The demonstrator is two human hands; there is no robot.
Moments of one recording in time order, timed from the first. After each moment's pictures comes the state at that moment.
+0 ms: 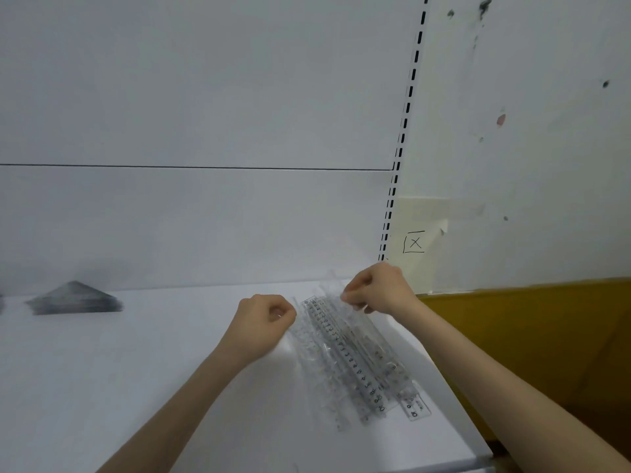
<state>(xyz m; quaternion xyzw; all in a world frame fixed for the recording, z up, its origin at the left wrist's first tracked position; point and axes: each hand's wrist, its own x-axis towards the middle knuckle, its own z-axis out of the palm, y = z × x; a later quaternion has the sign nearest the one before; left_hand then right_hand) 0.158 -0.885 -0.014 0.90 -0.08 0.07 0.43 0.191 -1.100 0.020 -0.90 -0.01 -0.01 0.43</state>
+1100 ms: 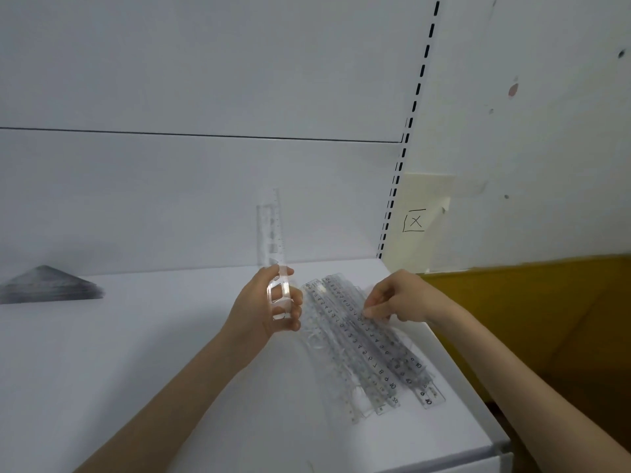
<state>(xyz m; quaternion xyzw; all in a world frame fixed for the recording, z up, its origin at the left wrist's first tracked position) 0.163 -0.889 -0.009 0.58 0.01 -0.10 0.81 0.179 -1.121 0.005 -0.93 -0.03 0.12 0.35</state>
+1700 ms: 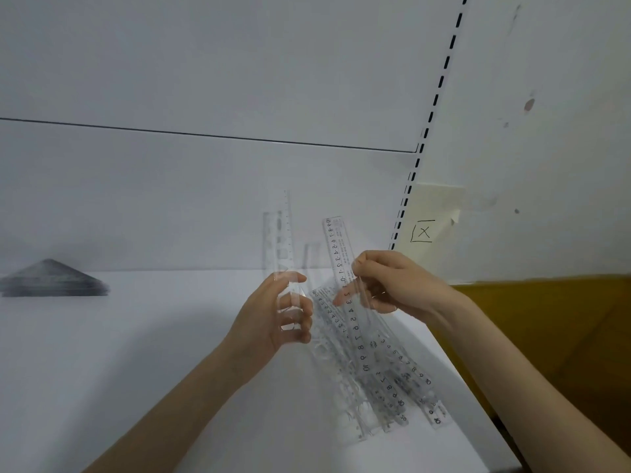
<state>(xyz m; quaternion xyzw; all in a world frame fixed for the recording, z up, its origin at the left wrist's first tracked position) 0.157 -0.885 -0.013 0.55 -0.05 -0.11 0.83 0.168 -1.080 0.049 -0.79 -0.09 0.14 0.59</state>
